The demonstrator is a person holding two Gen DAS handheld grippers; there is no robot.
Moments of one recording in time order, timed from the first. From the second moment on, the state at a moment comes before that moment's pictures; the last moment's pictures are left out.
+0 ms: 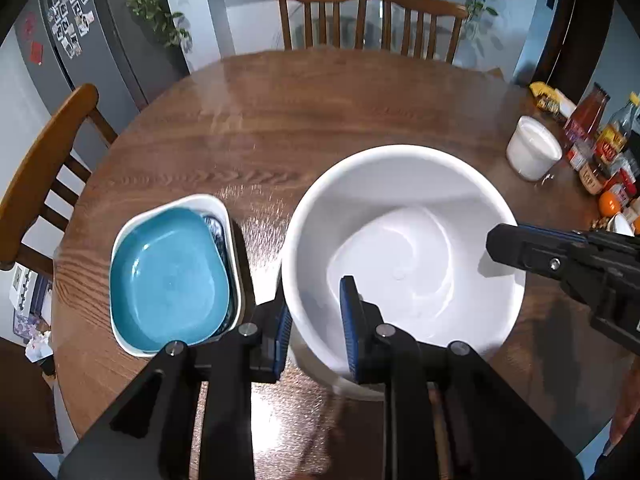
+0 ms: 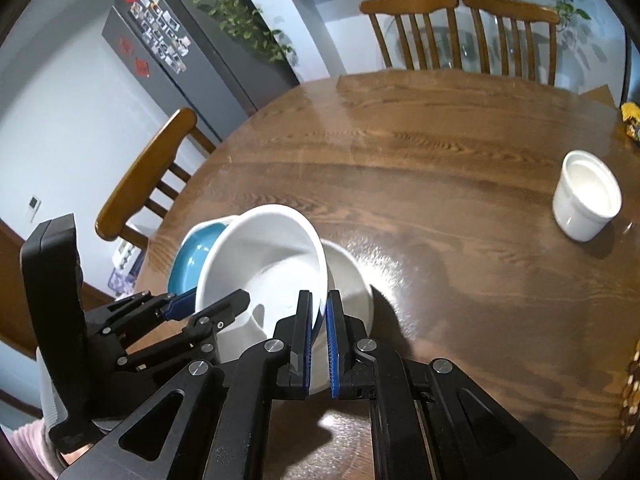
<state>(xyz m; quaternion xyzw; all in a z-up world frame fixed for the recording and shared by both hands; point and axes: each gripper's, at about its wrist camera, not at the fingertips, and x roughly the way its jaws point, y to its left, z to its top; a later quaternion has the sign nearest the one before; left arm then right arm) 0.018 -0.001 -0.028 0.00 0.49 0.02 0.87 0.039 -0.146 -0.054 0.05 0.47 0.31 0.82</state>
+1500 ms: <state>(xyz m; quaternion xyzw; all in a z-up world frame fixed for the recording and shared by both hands) 0.028 -0.004 -0.057 0.04 0.52 0.00 0.85 0.036 -0.106 -0.086 -0.06 0.50 0.24 0.83</state>
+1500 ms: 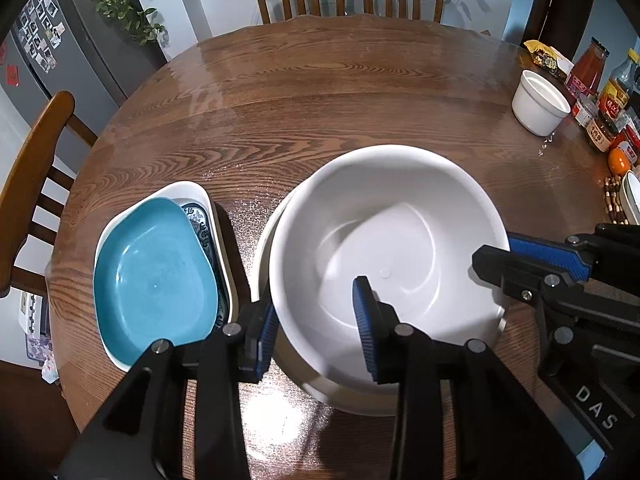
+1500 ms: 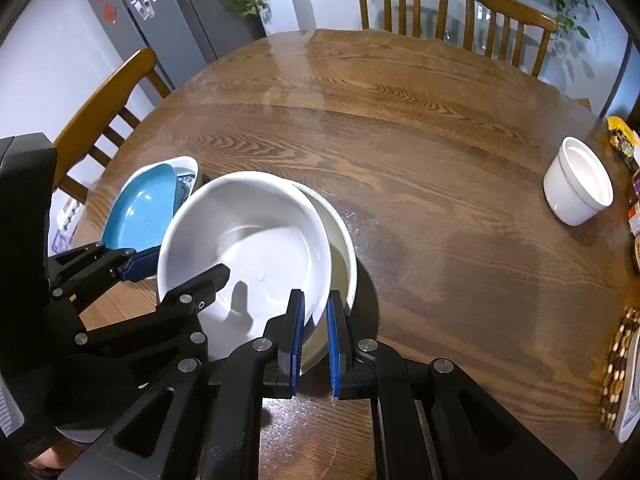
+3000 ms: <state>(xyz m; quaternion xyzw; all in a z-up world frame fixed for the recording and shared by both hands) 0.017 0.015 -0.032 0.00 0.49 0.03 0.87 0.031 -0.160 -0.069 0.03 0.48 0.20 0.85</state>
